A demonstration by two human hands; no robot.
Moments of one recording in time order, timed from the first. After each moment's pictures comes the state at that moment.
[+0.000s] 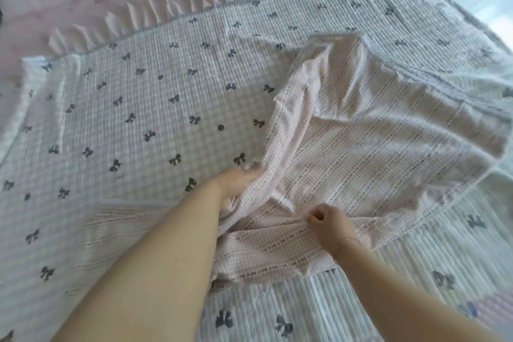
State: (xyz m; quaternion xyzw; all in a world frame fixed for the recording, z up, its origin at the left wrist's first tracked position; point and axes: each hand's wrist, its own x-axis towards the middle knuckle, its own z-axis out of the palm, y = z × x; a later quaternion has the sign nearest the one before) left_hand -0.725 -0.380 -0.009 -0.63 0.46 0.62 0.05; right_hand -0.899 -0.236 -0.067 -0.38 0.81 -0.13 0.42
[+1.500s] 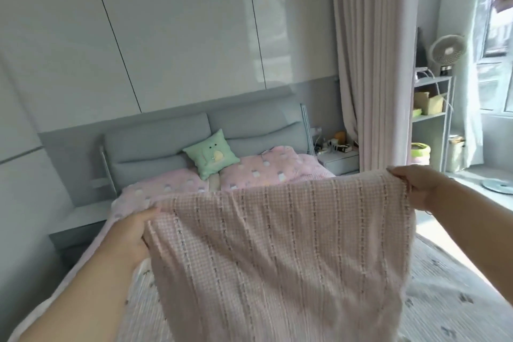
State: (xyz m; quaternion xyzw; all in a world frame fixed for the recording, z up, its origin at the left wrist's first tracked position) left_hand -0.653 -0.370 0.409 -0.52 0.37 0.55 -0.54; right_hand -1.174 -0.324 0.376 -0.22 0.60 -0.62 0.46
